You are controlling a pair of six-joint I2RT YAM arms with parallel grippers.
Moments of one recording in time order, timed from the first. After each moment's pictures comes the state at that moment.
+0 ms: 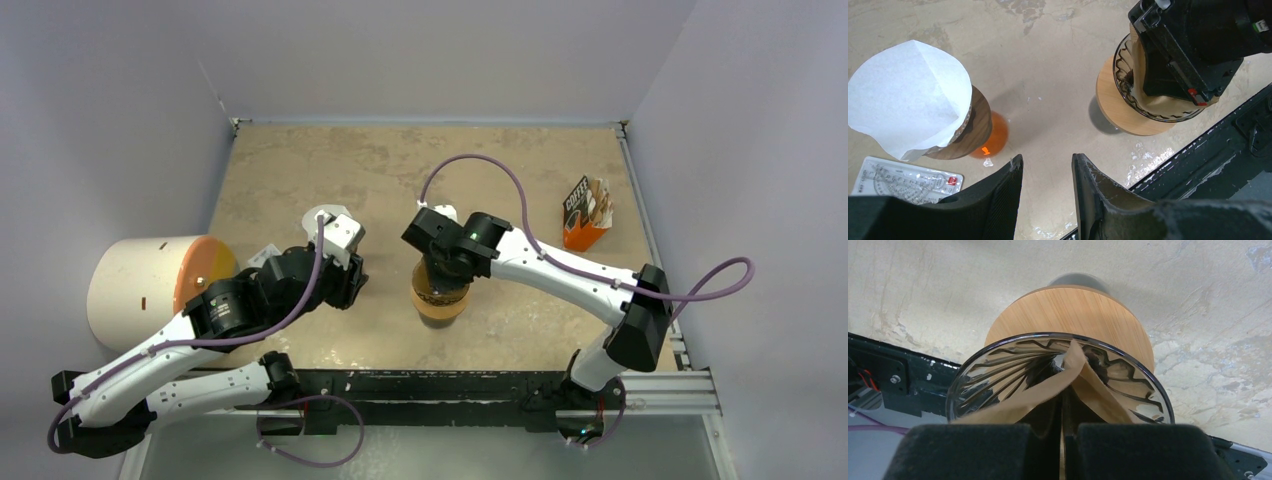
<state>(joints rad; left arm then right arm) -1.05 0.75 1.04 -0.82 -0.40 -0.28 1.05 1.58 1.48 -1.11 0.21 0.77</state>
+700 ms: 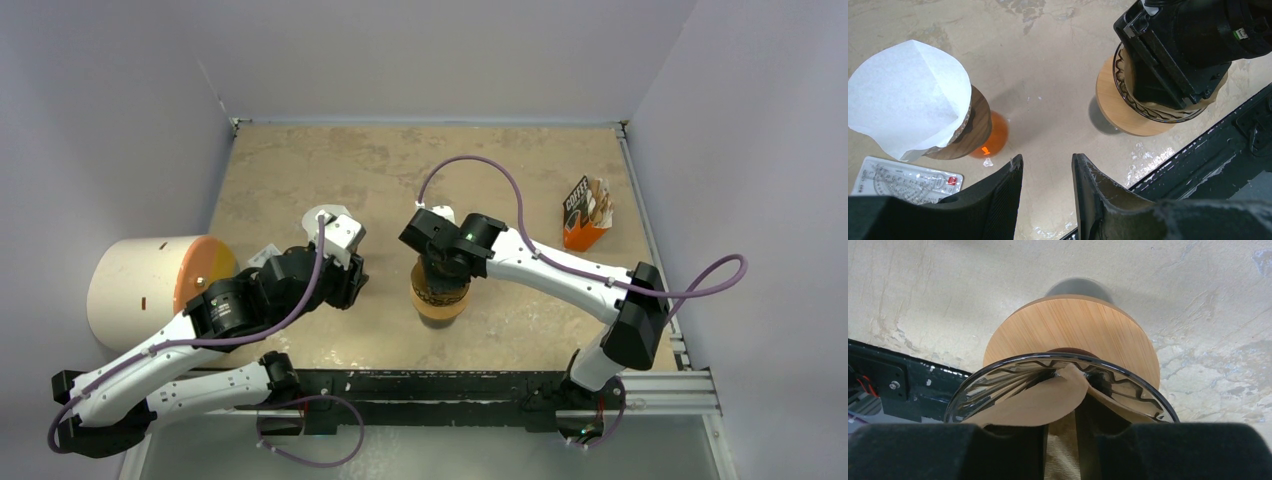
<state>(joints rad) -1.05 0.75 1.04 -0.82 -0.40 -0.28 1.05 1.60 1.46 -1.08 0.20 0.77</state>
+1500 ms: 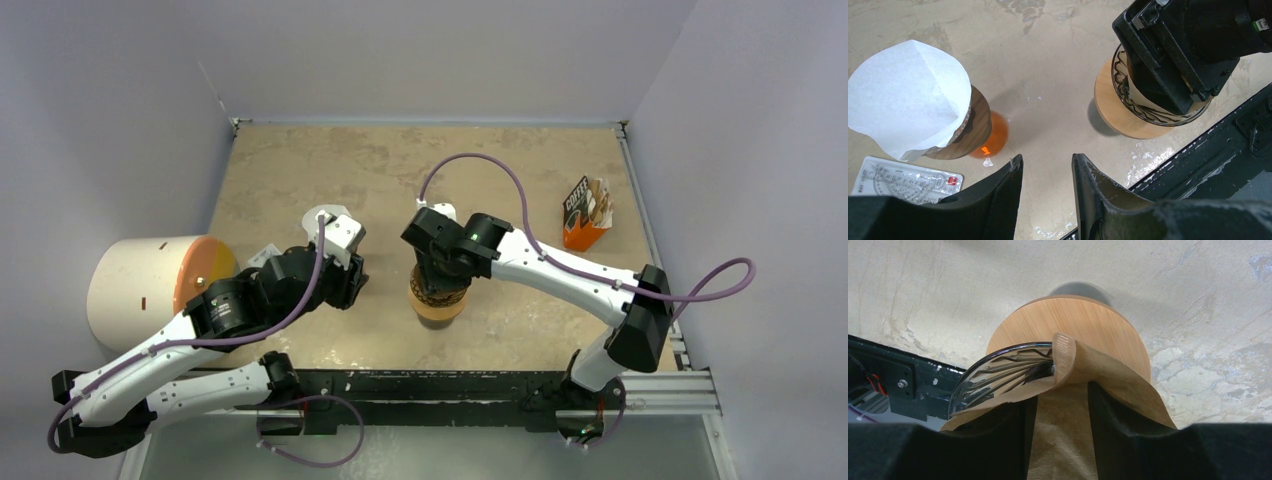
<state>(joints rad) -1.05 0.75 1.04 -0.82 -0.40 -0.28 1.05 1.58 1.47 -1.08 0.21 0.77</state>
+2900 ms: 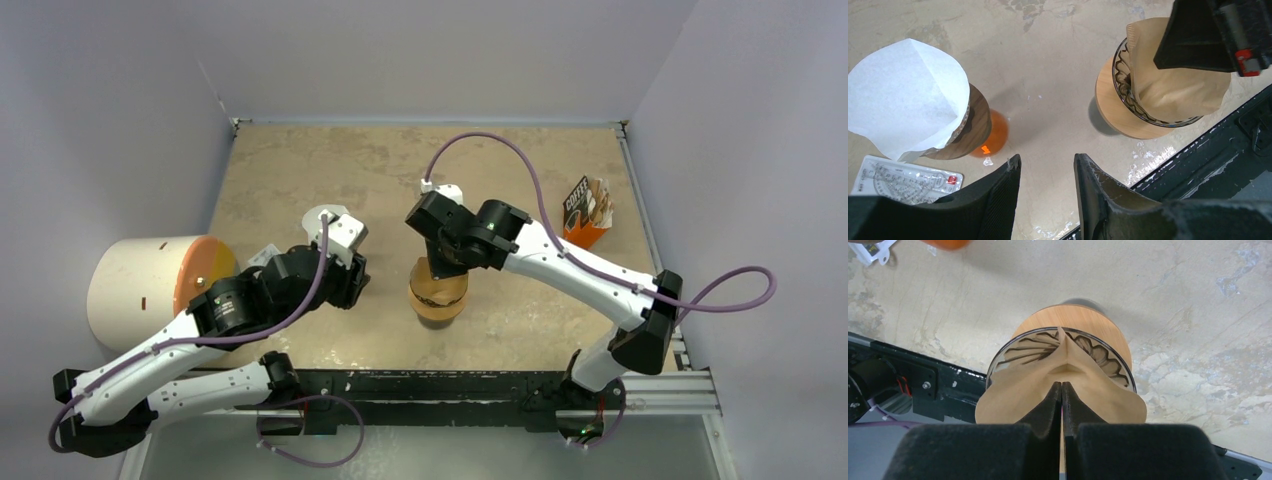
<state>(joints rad) -1.05 0.76 1.04 -0.82 -0.39 -0.28 1.05 1.57 1.62 -1.17 0.27 0.76</state>
